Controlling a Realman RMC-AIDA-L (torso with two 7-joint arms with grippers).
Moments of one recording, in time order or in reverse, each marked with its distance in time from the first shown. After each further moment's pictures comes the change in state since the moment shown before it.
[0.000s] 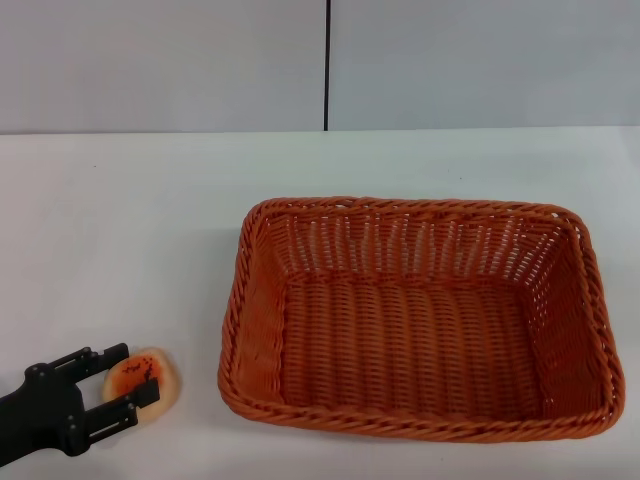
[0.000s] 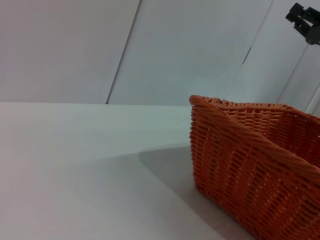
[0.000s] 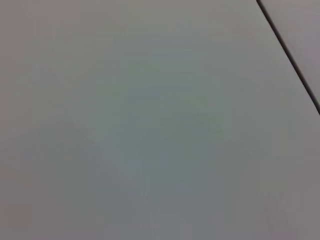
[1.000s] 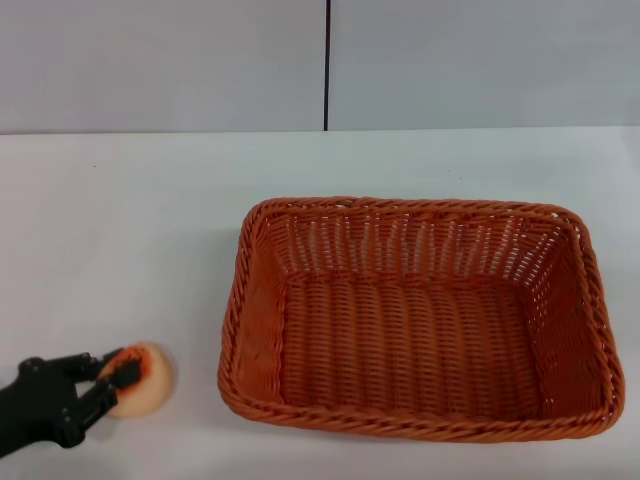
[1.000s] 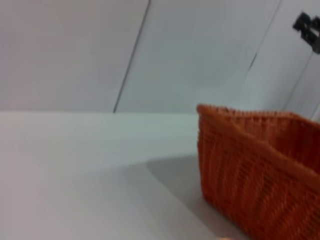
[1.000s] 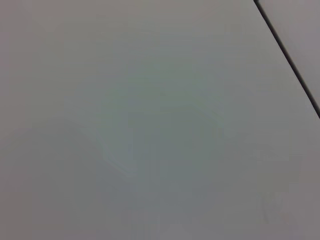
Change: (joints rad) left arm -0.003 -0.002 -0.016 0.001 -0.002 -0.013 0.002; right arm -0.013 0.004 -0.001 0.000 -0.004 -0.006 0.007
